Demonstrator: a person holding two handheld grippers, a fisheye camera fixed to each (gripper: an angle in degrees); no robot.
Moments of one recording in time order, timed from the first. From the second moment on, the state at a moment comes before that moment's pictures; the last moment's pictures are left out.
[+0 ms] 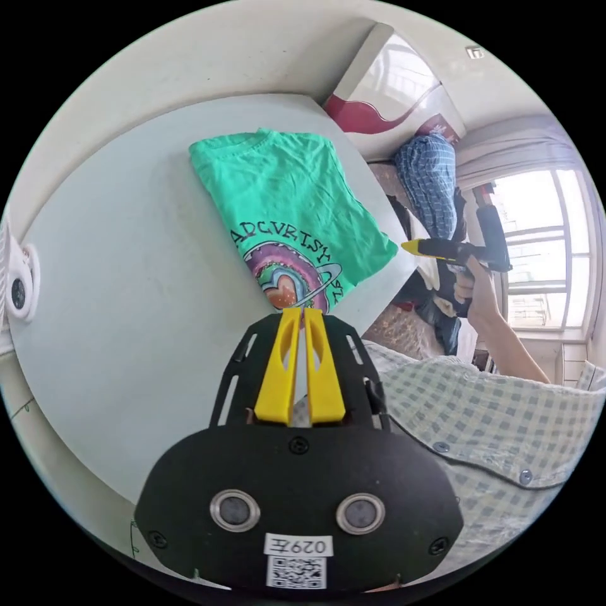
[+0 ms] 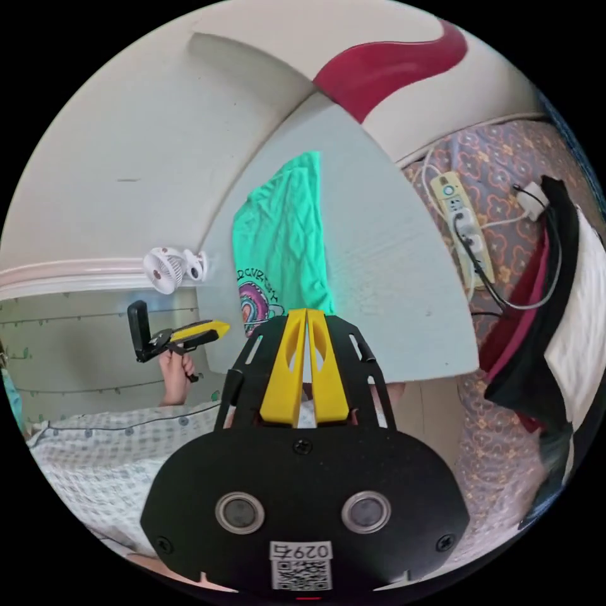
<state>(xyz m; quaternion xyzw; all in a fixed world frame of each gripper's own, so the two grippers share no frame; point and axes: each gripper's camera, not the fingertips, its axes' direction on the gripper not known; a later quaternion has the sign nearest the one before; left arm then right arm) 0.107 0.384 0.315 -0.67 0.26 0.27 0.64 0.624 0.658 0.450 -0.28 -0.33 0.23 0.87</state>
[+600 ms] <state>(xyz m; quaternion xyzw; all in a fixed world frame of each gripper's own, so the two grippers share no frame) 0.173 0.402 0.309 -0.70 0.26 0.19 0.64 0.615 0.630 0.491 -0.34 -0.32 0.17 0.87</state>
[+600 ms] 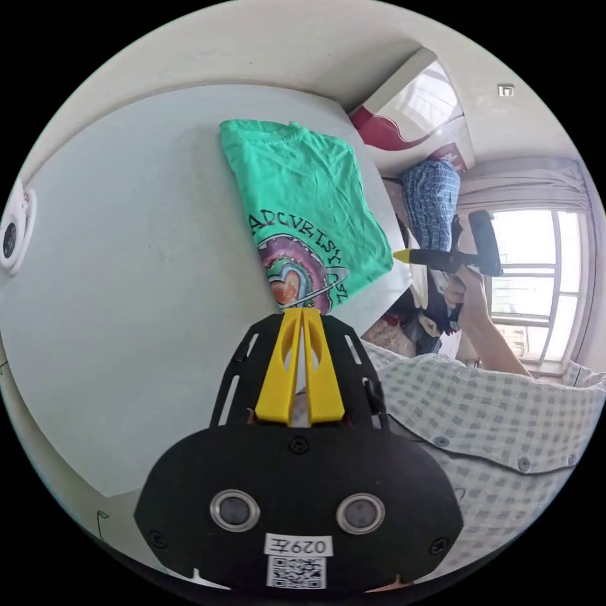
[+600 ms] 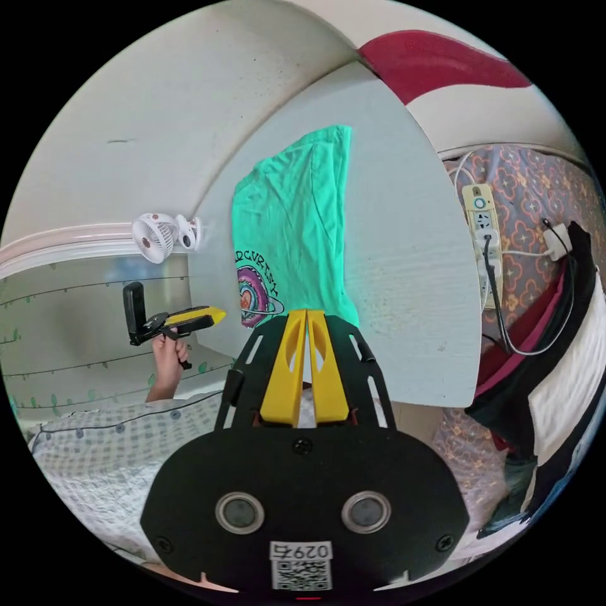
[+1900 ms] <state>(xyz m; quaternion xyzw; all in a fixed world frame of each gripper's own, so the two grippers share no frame) 0.215 0.414 0.229 -0.66 0.11 0.31 0.68 0.399 0.612 0.607 -0.42 -0.38 0.03 0.82</state>
